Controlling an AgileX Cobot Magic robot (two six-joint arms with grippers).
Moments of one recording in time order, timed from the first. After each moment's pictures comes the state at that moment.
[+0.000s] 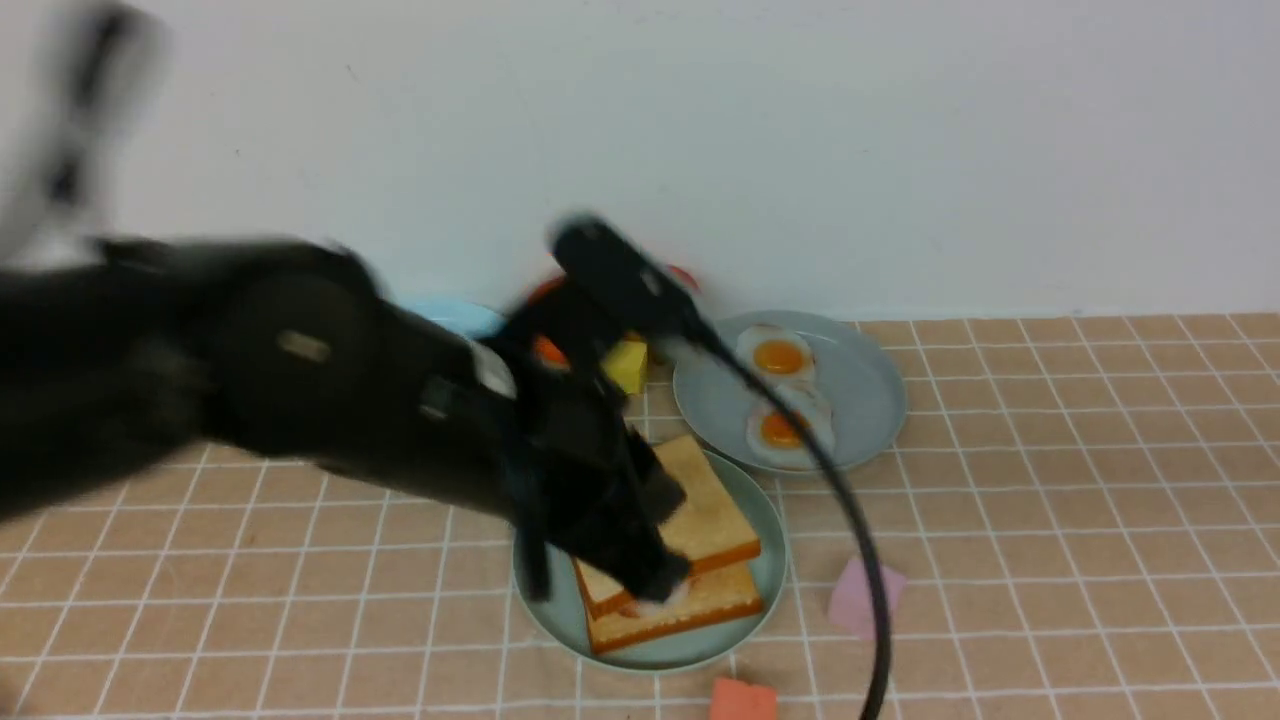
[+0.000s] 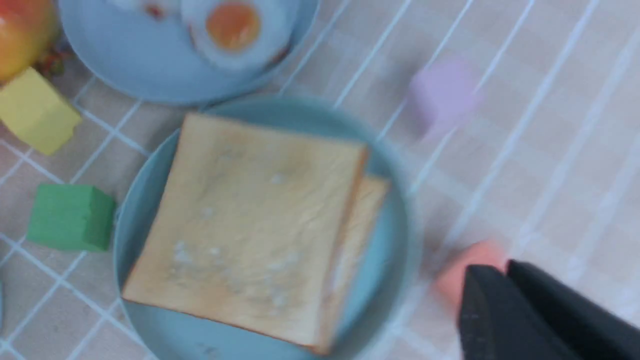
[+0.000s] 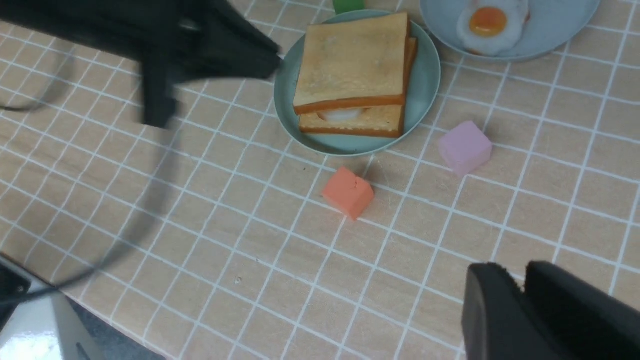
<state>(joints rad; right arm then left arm) 0.24 0.73 -1.04 0.38 1.17 -0.13 -0.66 1.39 -1.07 -0.38 0.52 0.50</state>
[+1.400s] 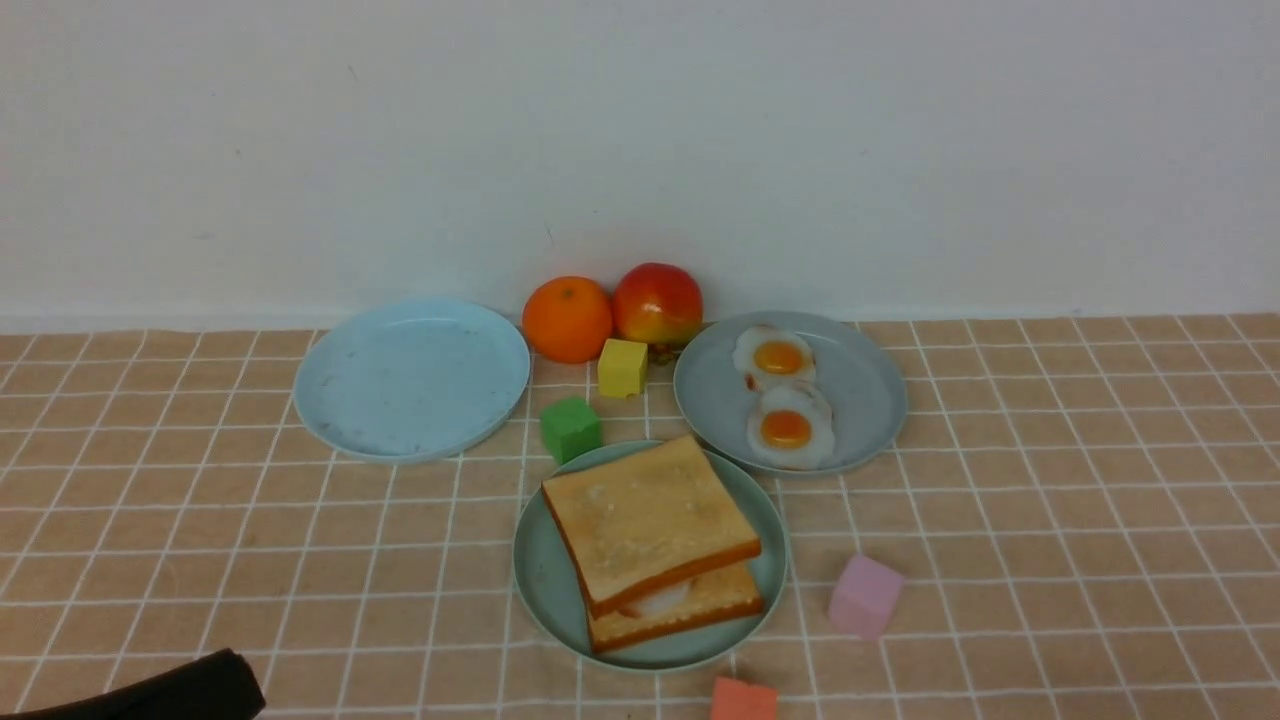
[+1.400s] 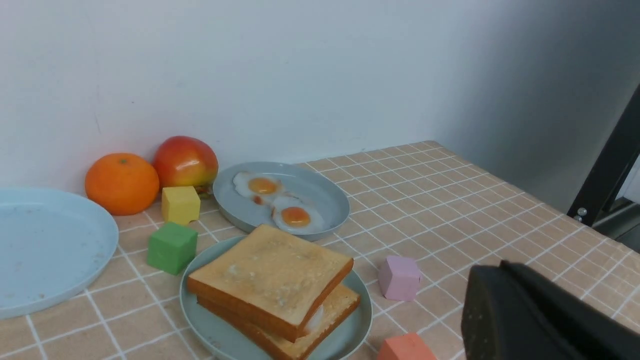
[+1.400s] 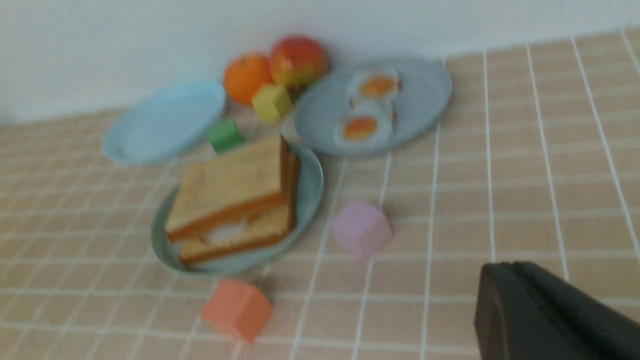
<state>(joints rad) 0.24 0.18 -0.22 0.22 0.48 0.10 -0.66 0.24 -0.18 -0.64 0.02 0.42</state>
